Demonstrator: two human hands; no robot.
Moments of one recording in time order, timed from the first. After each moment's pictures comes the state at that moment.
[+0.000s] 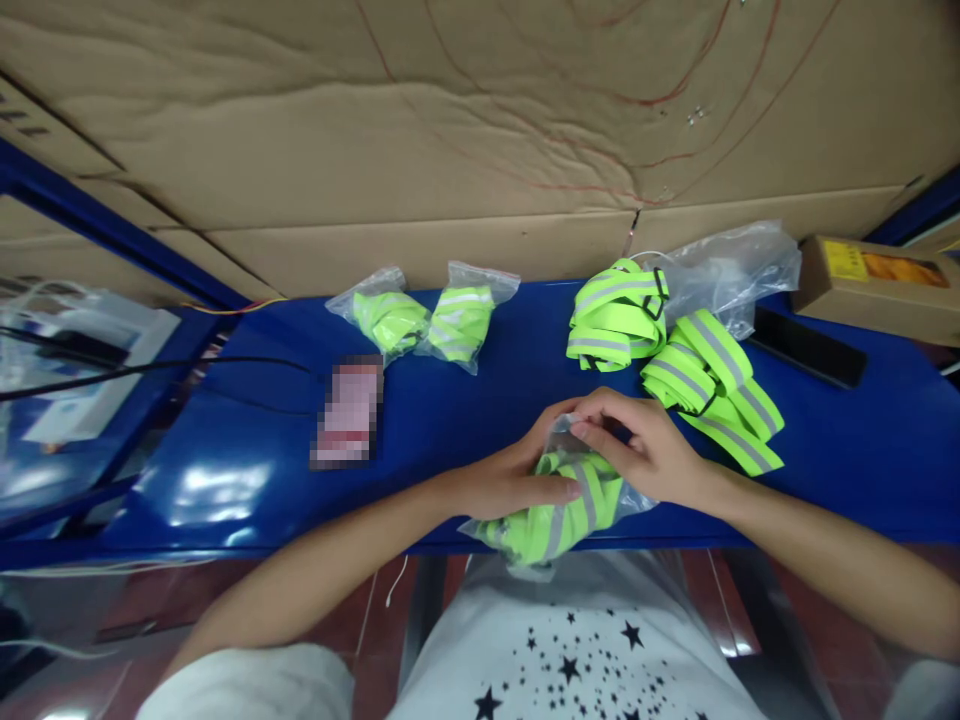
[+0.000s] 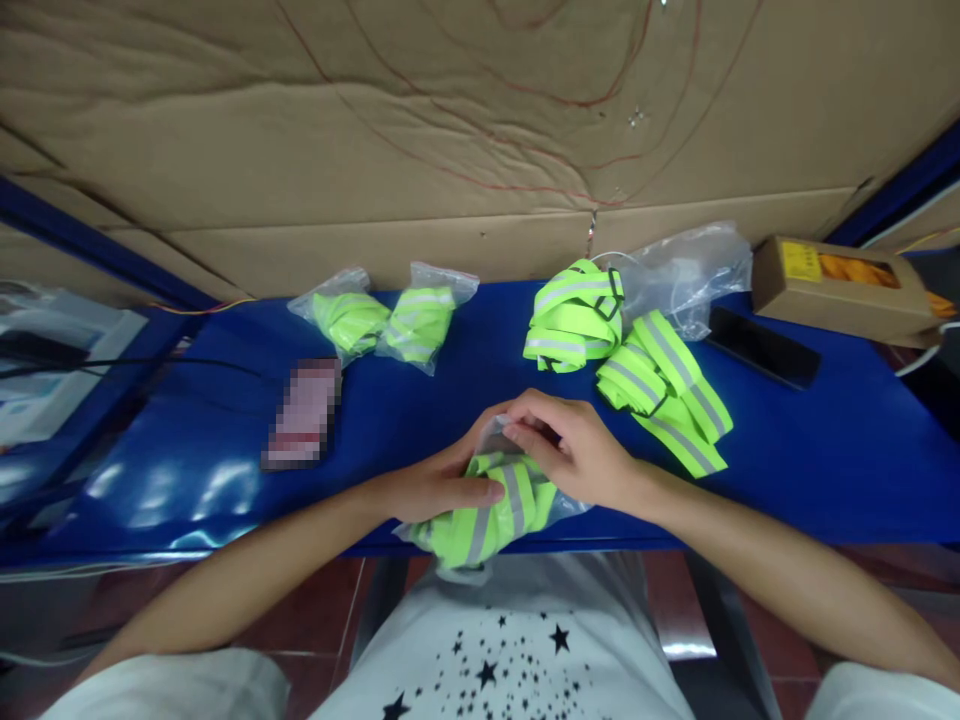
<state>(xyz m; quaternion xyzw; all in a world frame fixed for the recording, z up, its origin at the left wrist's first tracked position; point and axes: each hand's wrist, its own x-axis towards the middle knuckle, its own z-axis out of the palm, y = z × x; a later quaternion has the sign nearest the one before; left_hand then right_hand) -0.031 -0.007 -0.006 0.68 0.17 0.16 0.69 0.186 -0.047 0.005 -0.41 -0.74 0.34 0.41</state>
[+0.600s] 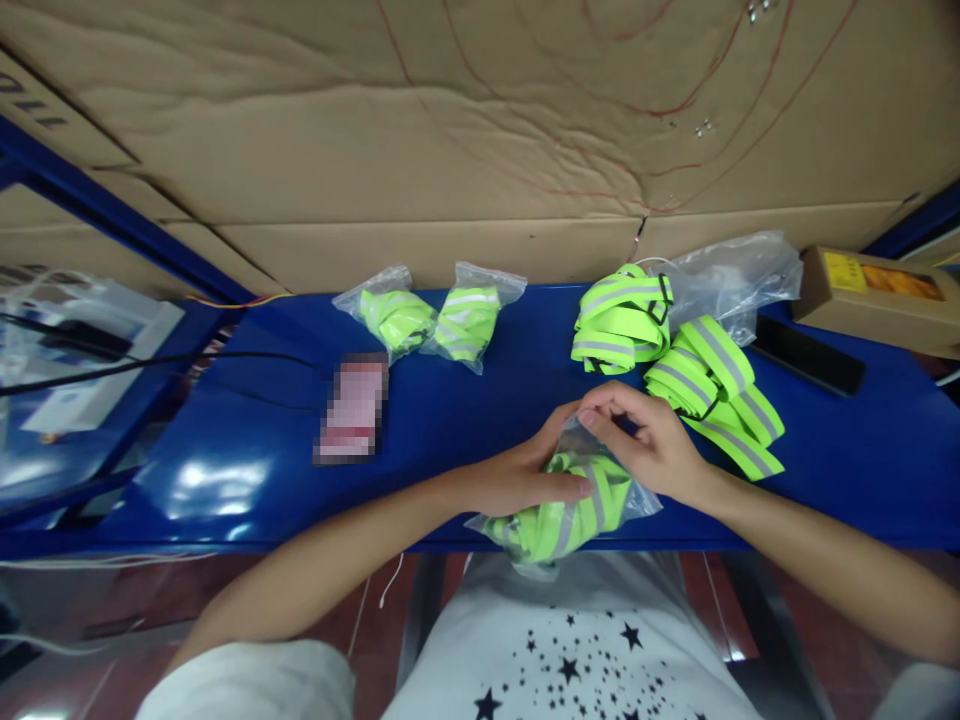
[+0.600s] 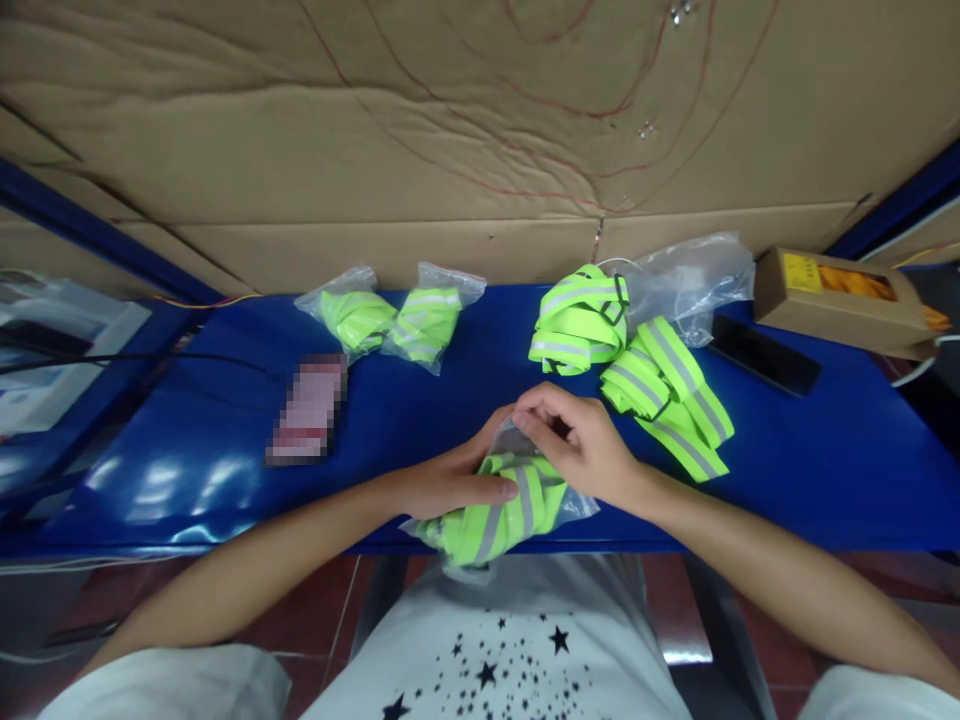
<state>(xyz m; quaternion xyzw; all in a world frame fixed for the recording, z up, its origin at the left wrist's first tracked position) -0.025 -0.006 -0.007 0.69 0.17 0.17 0.68 0.182 -0.044 0.002 -0.47 -0.69 0.35 0.43</state>
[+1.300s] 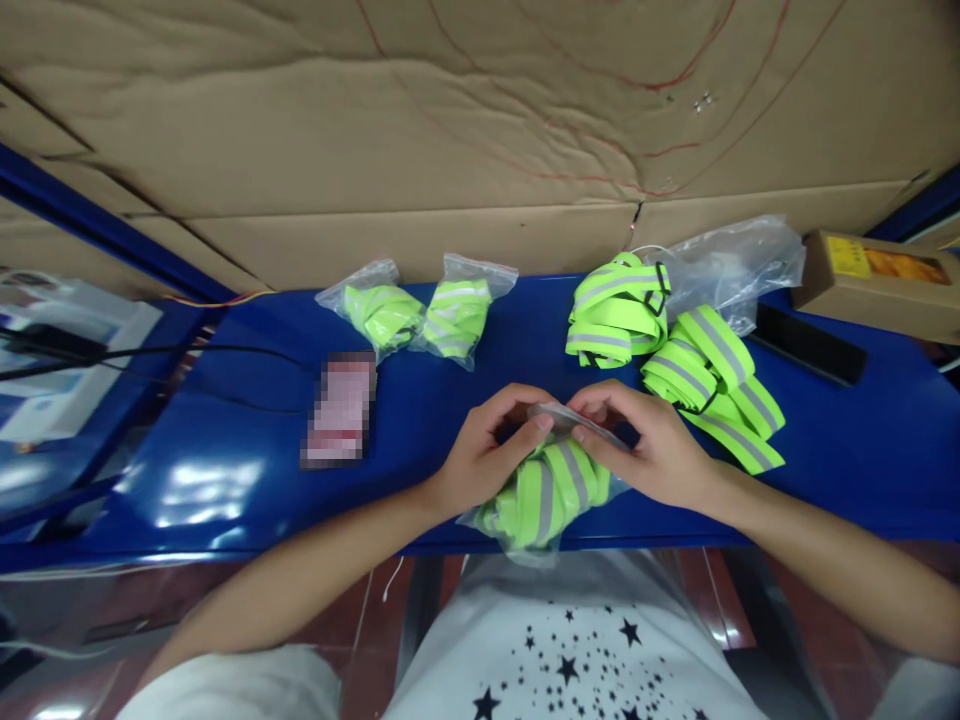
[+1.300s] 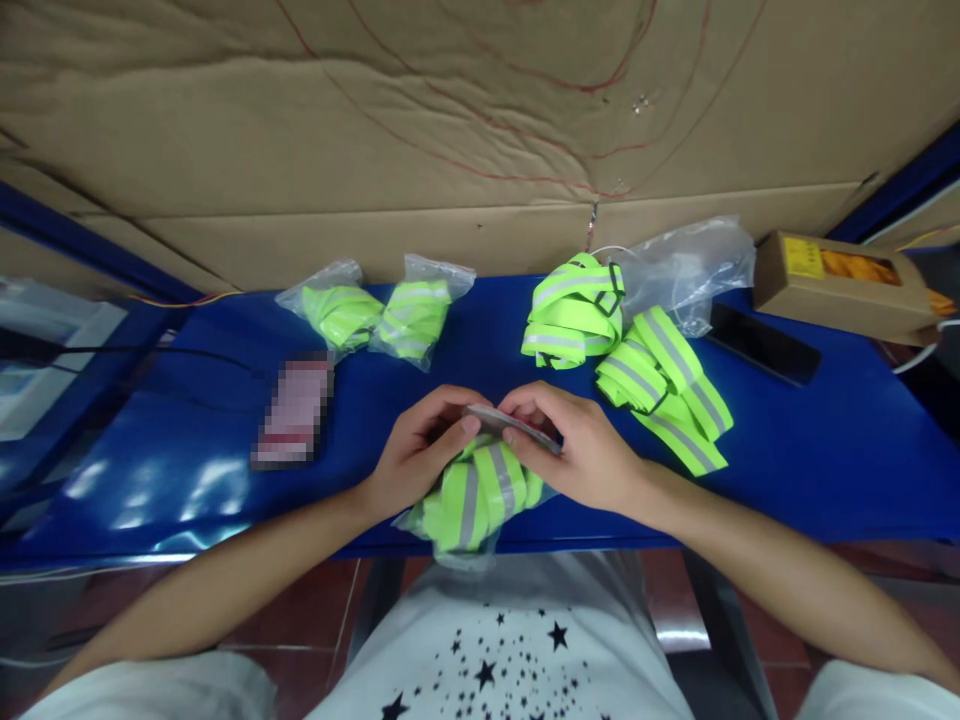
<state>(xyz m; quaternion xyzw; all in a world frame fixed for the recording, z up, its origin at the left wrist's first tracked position) -0.033 -0.010 -0.002 0.66 0.31 0.39 0.56 0.187 -0.049 0.008 -0.42 -0.75 0.31 0.40</state>
